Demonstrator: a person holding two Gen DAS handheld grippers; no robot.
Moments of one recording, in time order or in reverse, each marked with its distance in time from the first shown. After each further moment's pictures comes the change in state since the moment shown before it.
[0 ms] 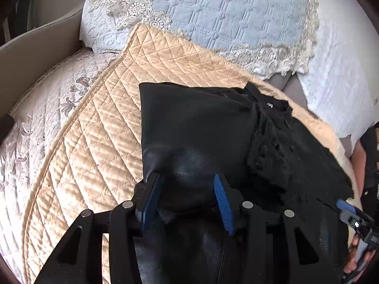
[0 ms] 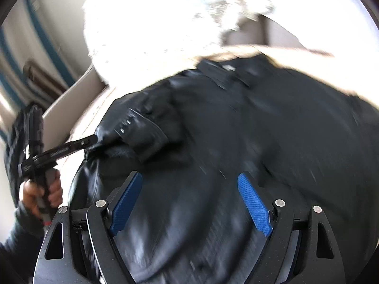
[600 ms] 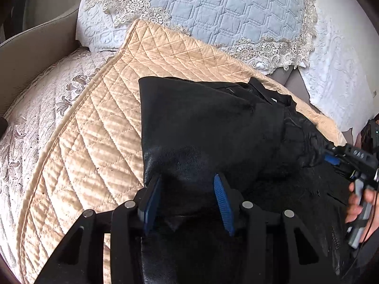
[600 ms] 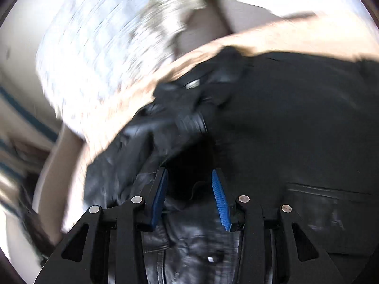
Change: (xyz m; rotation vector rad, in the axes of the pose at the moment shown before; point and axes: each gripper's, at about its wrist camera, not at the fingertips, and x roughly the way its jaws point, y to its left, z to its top) left arm 0.023 0.007 -0.002 0.047 0.011 0.016; right arm 0.058 -0.106 0.037 0.453 -0.055 0.060
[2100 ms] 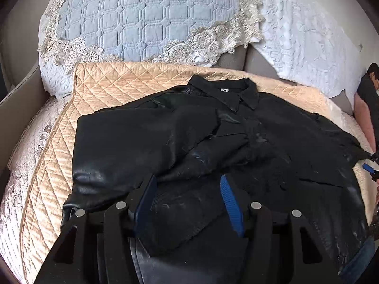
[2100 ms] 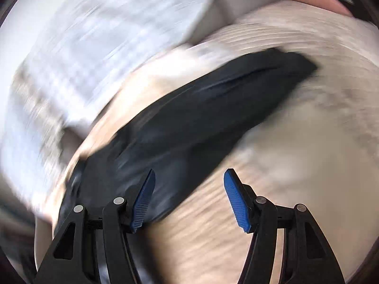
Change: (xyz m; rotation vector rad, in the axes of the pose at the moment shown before) left arm -0.003 -0.140 -0.010 0.239 -0.029 0.075; right arm -0.242 -0.307 0.002 0.422 -0.327 -0.322
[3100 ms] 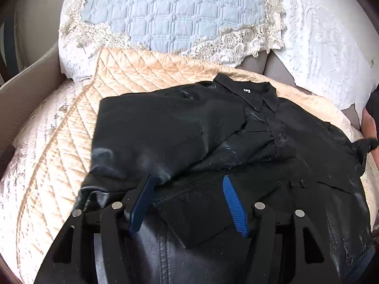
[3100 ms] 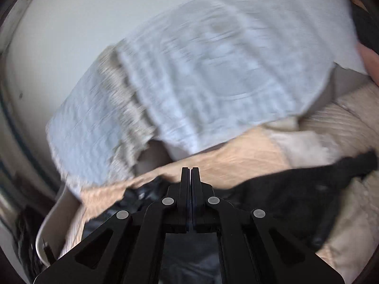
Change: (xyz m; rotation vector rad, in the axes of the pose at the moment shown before) left arm -0.015 0.037 -0.022 -0.097 -0.021 0.024; right arm -0.057 0.235 0.021 -0.463 -0.097 0.371
